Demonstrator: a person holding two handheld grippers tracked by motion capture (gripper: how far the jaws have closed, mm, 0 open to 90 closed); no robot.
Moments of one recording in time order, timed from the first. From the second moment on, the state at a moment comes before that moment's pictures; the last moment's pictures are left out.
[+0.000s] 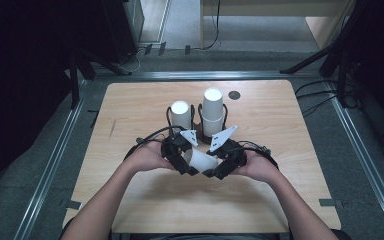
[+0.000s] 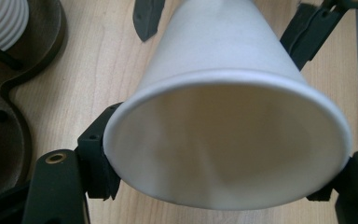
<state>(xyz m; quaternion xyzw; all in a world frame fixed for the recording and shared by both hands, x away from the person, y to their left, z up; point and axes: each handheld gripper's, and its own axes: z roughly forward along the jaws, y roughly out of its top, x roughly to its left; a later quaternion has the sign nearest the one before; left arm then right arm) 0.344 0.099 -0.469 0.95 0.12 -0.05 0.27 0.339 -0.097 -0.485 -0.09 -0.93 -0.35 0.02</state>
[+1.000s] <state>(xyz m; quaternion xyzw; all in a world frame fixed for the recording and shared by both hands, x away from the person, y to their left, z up) 0.339 0.119 -0.455 0.90 0.17 -0.02 0.39 0.342 -0.109 -0.469 -0.10 -0.91 -0.40 0.02</state>
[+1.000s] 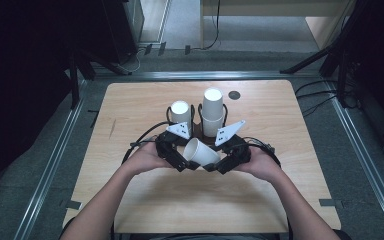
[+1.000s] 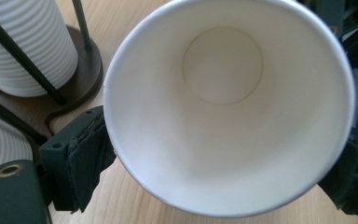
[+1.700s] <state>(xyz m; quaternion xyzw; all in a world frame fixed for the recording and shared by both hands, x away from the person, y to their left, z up) 0.339 0.120 -0.449 0.87 0.19 -0.05 0.45 0.341 -0.110 -0.465 -0.10 -0.90 -0.42 0.04</state>
